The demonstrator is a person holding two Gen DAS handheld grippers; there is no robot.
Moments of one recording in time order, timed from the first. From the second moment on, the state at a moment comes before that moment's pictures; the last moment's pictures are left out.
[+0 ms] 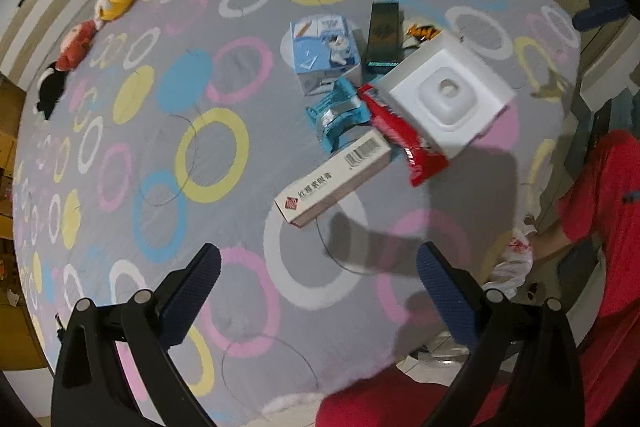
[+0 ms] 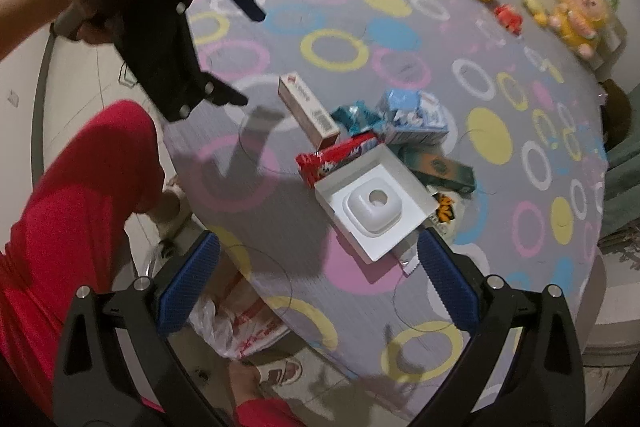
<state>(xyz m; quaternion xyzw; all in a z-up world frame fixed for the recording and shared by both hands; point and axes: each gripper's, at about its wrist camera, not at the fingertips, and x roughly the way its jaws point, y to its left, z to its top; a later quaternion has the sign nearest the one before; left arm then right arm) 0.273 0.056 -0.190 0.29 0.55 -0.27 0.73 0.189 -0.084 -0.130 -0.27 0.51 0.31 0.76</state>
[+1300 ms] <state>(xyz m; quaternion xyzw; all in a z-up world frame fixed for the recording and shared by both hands) 0.337 0.007 -0.282 0.35 0.58 -0.35 0.65 0.264 -0.065 -0.241 -0.28 0.60 0.36 0.66</state>
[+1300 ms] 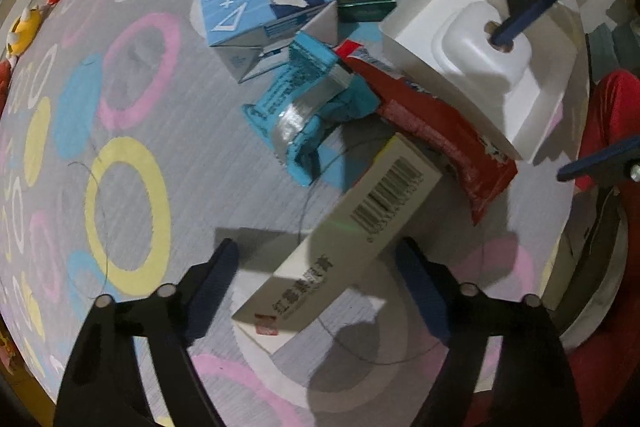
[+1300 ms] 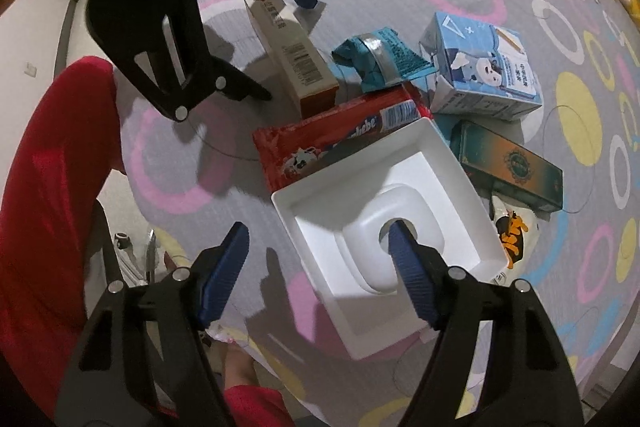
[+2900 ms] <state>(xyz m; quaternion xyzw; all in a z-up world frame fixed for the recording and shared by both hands) 0.309 0.085 -0.231 0.14 0.61 -0.20 0.75 0.248 -0.073 -0.201 -0.23 0.57 0.28 0.73</state>
